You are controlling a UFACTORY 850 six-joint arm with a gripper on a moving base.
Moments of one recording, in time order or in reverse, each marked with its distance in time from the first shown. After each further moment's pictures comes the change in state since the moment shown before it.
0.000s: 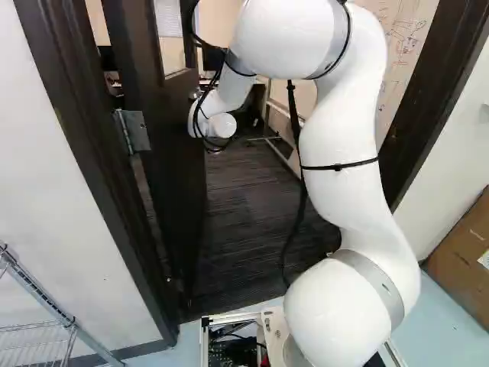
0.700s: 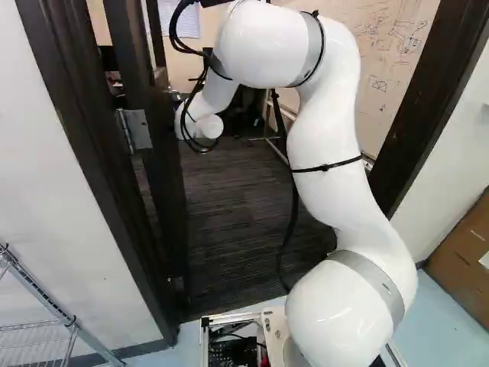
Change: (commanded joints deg) arm 3.4 -3.8 -5.0 -2.7 0.0 0.0
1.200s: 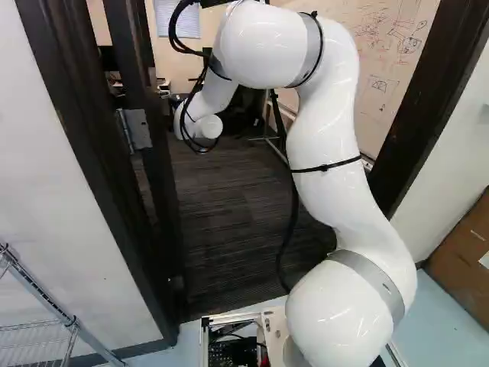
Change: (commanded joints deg) arm 0.0 0.0 0.0 0.0 0.0 0.0
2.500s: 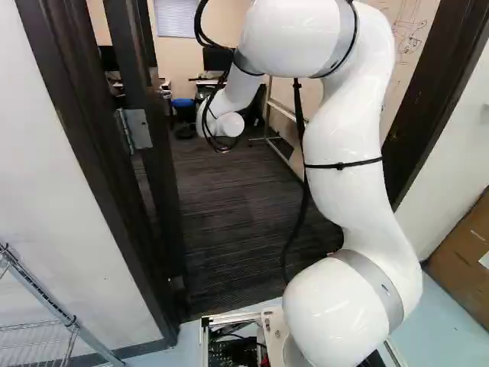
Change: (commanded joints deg) arm -7.7 5.5 7.1 0.0 0.0 0.0
